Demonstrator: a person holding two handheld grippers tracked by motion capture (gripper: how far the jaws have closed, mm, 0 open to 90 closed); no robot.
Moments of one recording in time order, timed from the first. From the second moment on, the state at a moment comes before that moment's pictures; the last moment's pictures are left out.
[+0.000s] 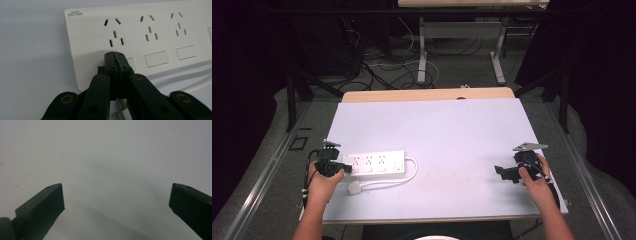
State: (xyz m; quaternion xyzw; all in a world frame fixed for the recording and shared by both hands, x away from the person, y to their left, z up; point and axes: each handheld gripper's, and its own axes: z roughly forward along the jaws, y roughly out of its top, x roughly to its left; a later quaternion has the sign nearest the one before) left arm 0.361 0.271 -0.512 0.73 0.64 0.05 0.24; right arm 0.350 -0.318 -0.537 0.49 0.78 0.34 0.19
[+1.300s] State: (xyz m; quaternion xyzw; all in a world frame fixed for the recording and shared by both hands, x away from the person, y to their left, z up) left arm 0.360 0.276 -0.507 0.72 0.63 0.06 0.27; right arm 0.349 -0.316 -0.536 0.49 0.78 0.33 0.20
